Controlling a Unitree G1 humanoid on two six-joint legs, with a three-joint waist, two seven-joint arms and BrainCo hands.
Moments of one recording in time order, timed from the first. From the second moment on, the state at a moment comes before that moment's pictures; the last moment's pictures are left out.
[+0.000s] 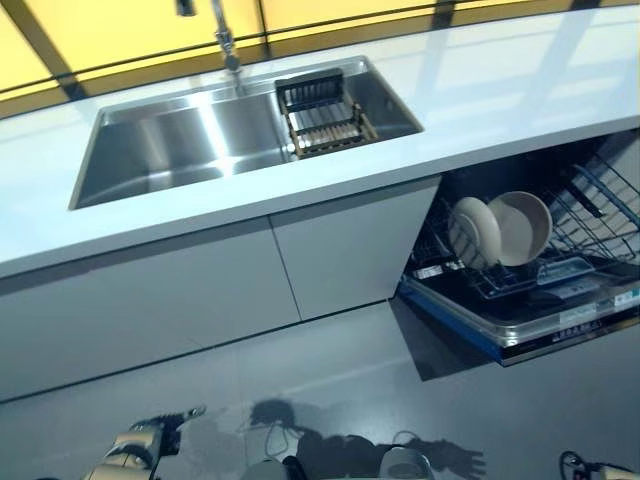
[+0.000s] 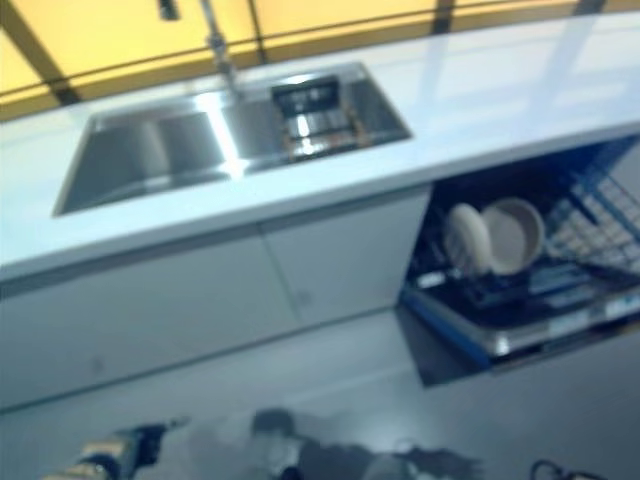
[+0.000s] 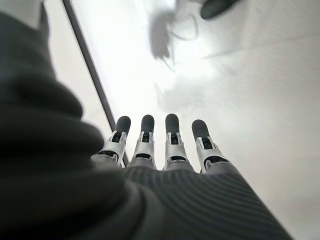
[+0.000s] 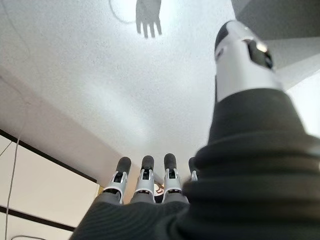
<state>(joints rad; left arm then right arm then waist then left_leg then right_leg) -0.31 0.45 -0.14 1.24 -0.19 0.25 -0.08 -0.10 -0.55 -0.14 1.26 0.31 0.31 -0.35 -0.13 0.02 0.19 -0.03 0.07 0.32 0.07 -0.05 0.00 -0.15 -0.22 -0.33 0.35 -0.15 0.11</state>
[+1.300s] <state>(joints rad) -0.29 0.41 -0.13 1.19 -0.23 0.30 0.03 -0.27 -0.58 -0.14 1.30 0.58 0.35 -0.37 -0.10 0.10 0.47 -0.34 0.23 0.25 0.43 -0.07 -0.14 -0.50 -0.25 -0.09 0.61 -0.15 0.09</state>
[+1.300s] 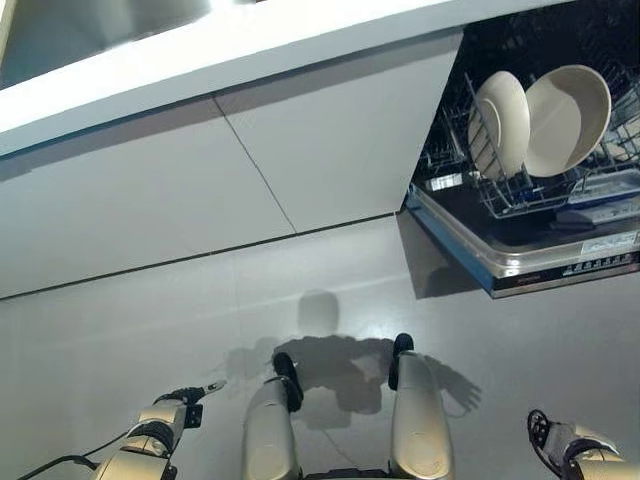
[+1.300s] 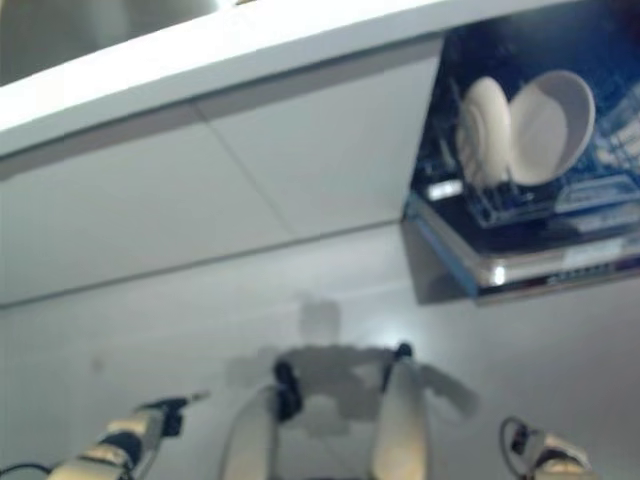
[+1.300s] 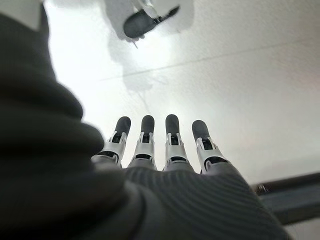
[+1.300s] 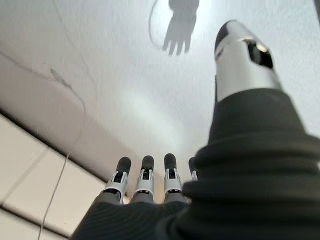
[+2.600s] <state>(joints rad) -0.19 0.33 -0.15 1.14 -0.33 0.34 0.10 -0.78 -0.80 -0.06 0.95 1.64 0.07 0.06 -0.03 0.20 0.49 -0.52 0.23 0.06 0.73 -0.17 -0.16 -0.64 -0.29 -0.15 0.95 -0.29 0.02</state>
